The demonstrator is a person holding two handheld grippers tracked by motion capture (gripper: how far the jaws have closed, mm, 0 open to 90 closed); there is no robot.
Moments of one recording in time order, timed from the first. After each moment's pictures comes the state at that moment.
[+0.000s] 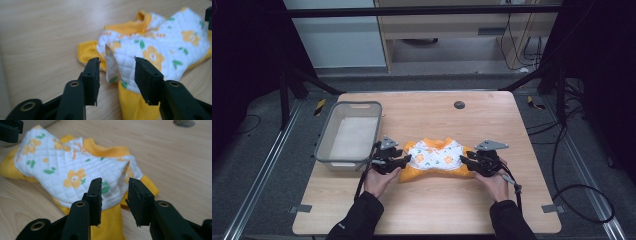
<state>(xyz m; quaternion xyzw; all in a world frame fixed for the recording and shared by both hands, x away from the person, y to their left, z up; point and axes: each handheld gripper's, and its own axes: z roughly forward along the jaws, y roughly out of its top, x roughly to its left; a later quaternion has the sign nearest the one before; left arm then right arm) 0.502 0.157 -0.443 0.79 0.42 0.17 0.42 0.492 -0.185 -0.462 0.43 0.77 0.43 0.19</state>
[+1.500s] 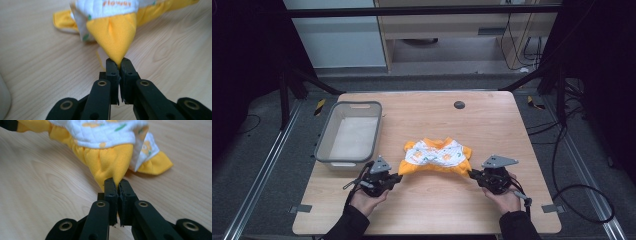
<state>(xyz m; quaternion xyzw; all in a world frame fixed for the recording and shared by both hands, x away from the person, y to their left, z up) 0.442 0.179 -0.447 0.83 0.36 0.12 0.41 0.445 -0.201 -0.463 0.39 0.81 0.42 0.16</state>
